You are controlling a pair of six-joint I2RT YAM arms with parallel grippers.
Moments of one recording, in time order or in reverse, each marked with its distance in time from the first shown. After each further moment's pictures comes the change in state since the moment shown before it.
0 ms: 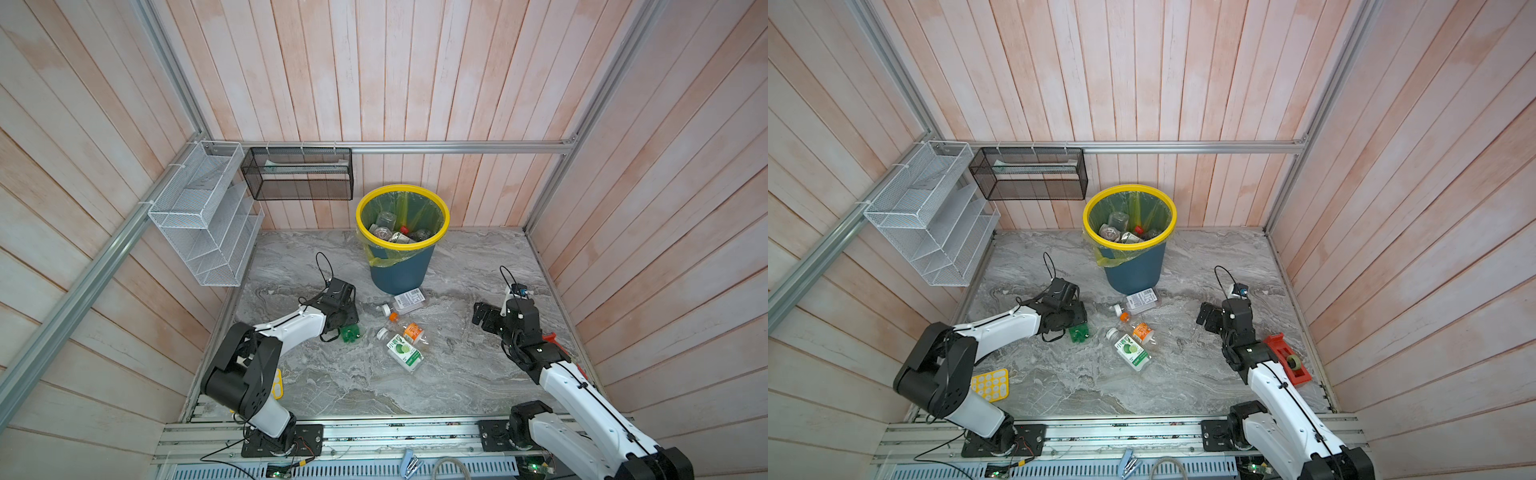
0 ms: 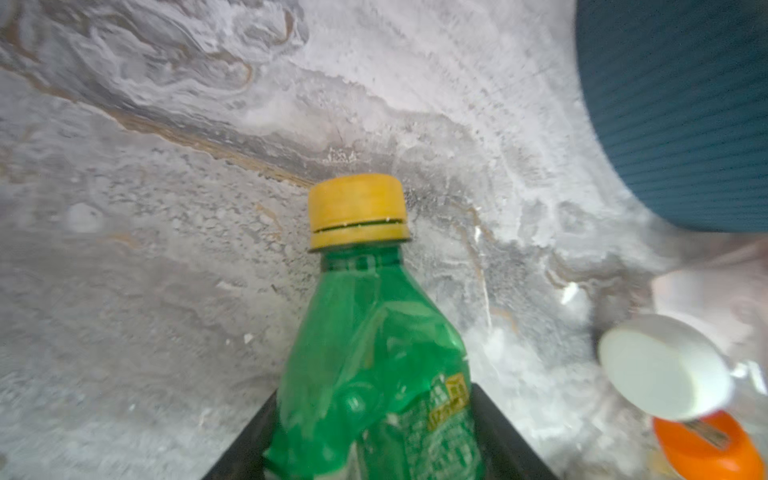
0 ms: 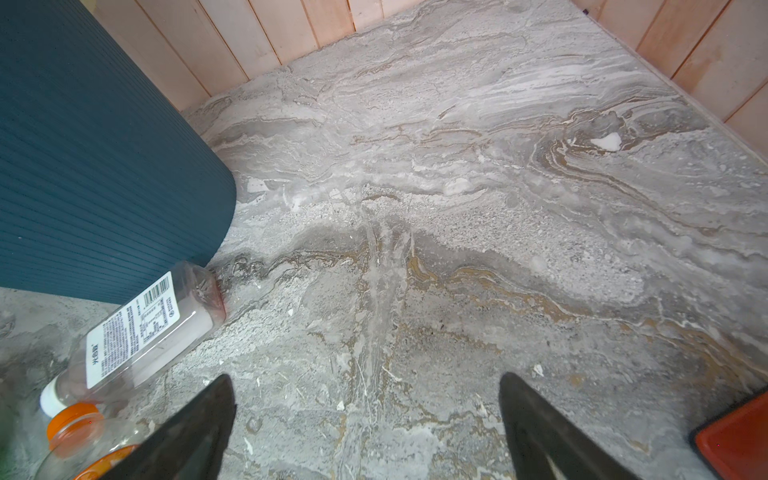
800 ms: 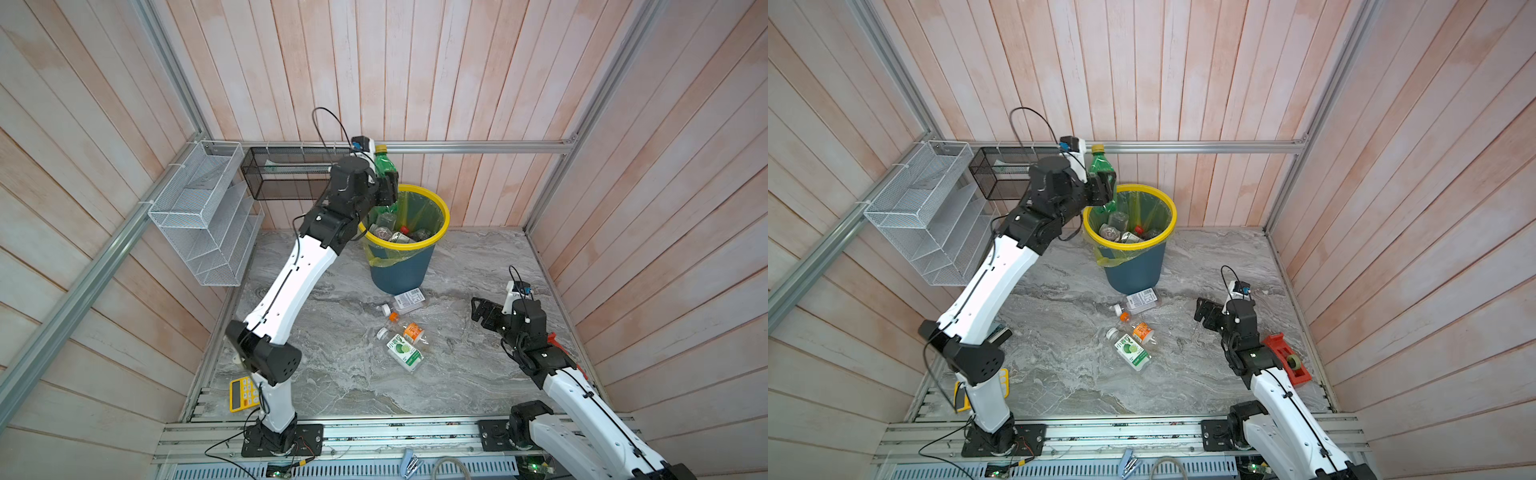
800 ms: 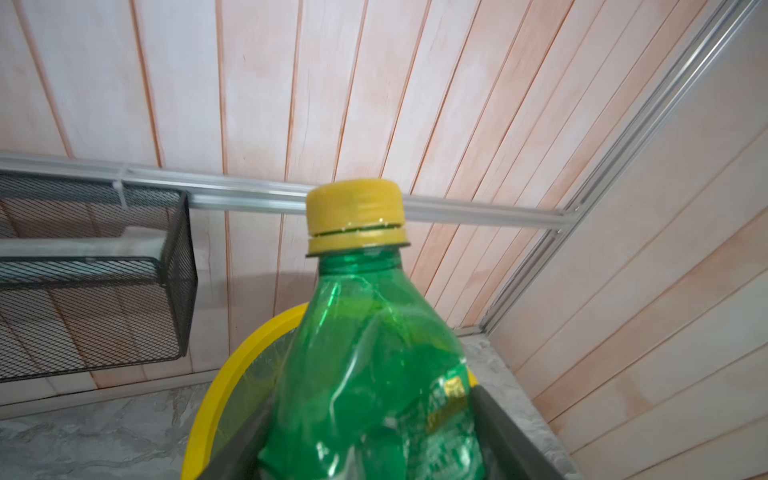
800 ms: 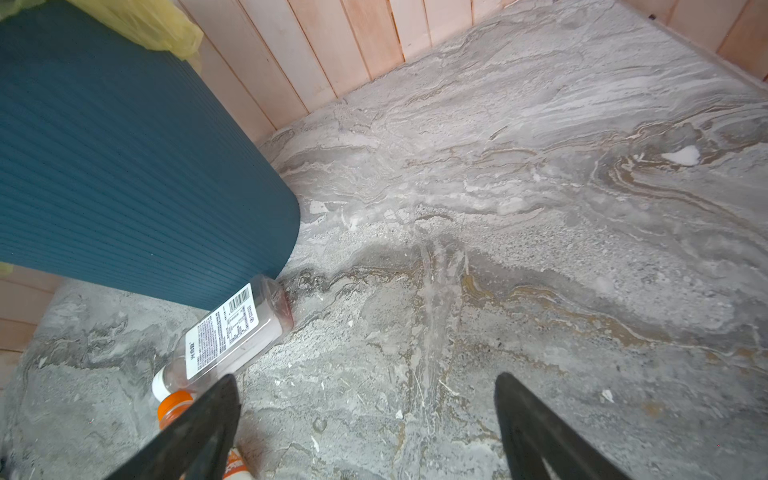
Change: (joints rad) left arm -0.109 0.406 1.464 -0.307 -0.043 0.343; right arm 0.000 -0.070 0.000 0.039 -0.115 0.055
